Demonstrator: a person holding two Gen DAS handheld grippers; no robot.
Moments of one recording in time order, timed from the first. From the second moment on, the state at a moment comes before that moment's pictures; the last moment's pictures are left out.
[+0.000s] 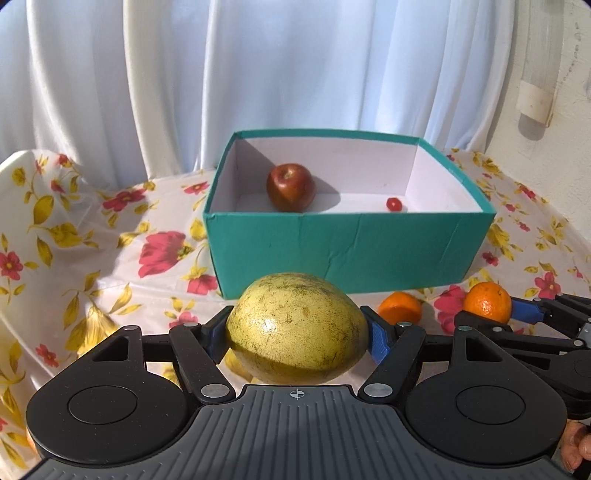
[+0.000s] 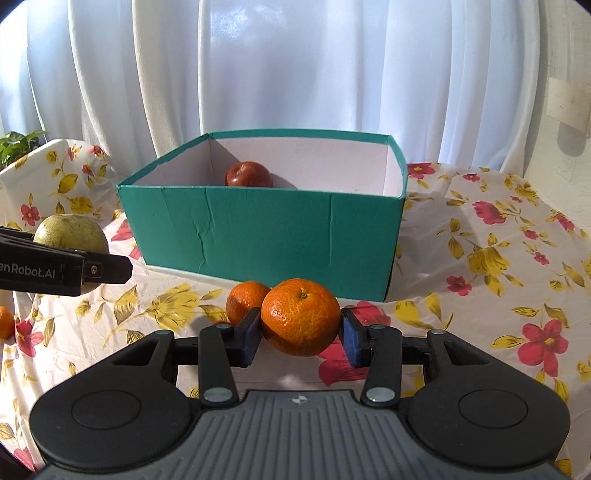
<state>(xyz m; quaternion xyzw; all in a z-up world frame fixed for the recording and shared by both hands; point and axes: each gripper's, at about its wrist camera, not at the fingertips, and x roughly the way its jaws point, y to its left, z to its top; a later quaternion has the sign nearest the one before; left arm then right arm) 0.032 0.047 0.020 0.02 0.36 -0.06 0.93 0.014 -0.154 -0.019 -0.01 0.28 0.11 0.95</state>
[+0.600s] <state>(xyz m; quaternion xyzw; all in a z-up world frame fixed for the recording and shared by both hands) 0.116 0.025 0.059 0.04 0.32 -0.04 0.95 -0.021 -0.194 0.005 0.03 0.25 0.06 0.97</state>
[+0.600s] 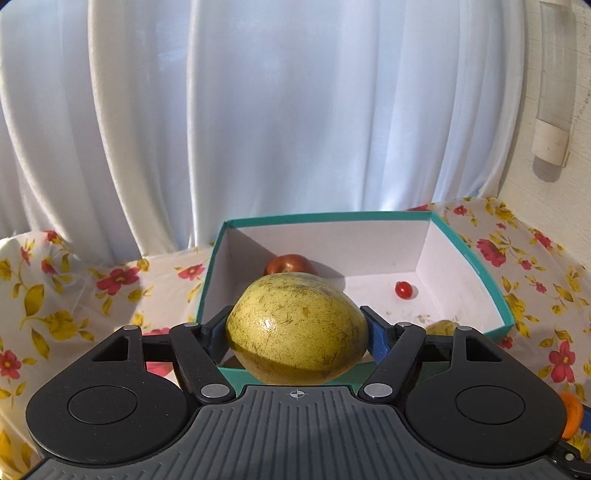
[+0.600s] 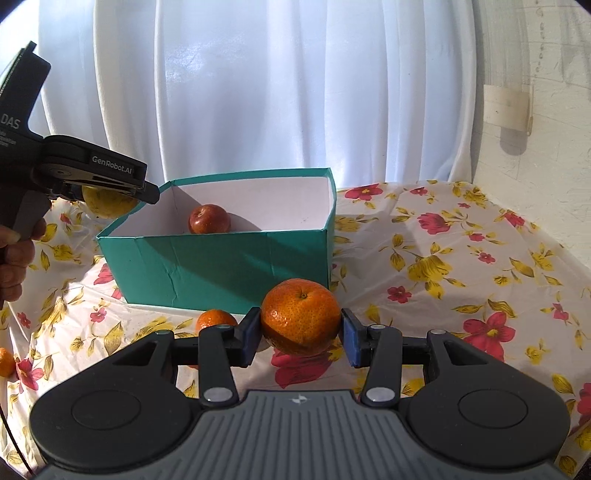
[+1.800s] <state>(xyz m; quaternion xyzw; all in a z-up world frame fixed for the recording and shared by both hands) 0.182 0.016 -0.010 0.02 0.41 -0.02 0.91 -0.038 -0.211 0.017 0.02 0.24 0.00 0.97</state>
